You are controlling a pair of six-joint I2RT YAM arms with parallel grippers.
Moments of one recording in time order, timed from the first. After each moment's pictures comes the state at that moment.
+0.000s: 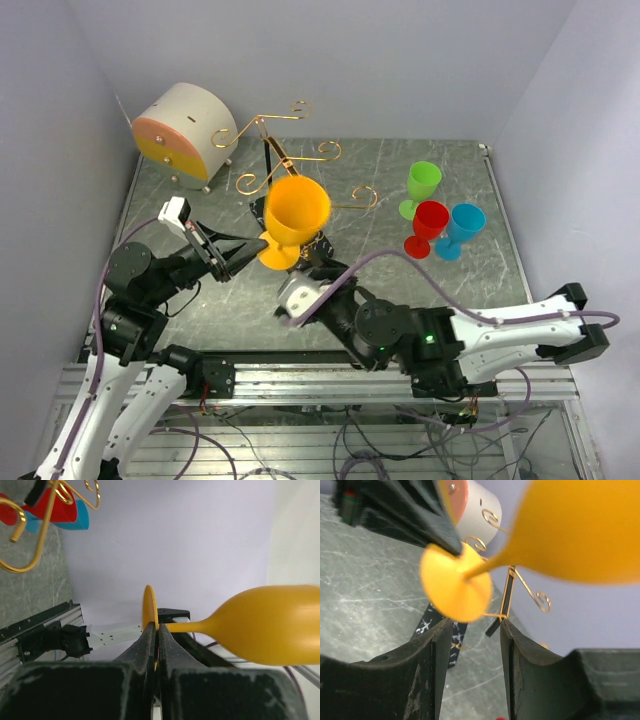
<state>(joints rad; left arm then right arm) -0.34 0.54 0.84 -0.24 0.57 -1.52 1.69 1.27 1.22 0.09 0.94 -0.76</state>
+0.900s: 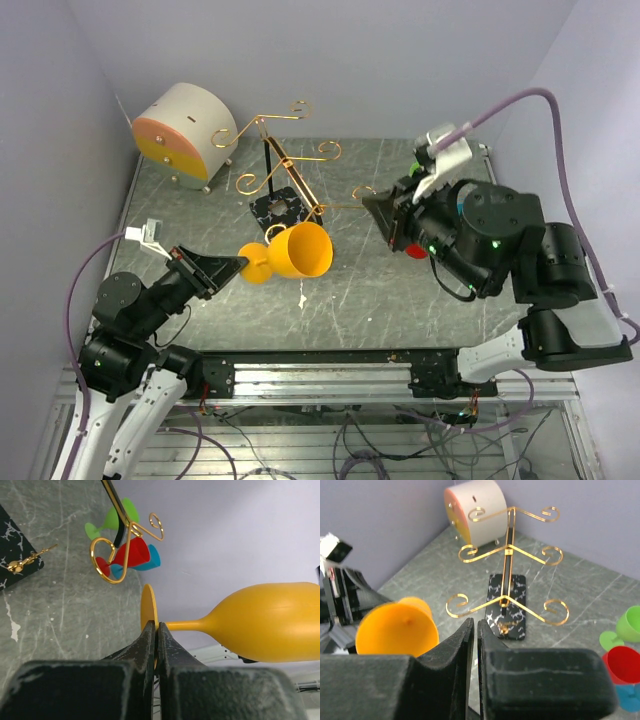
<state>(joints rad) -0.34 0.33 0.79 -0.46 0.35 -1.08 1.50 1.33 2.13 -1.02 0.84 0.23</state>
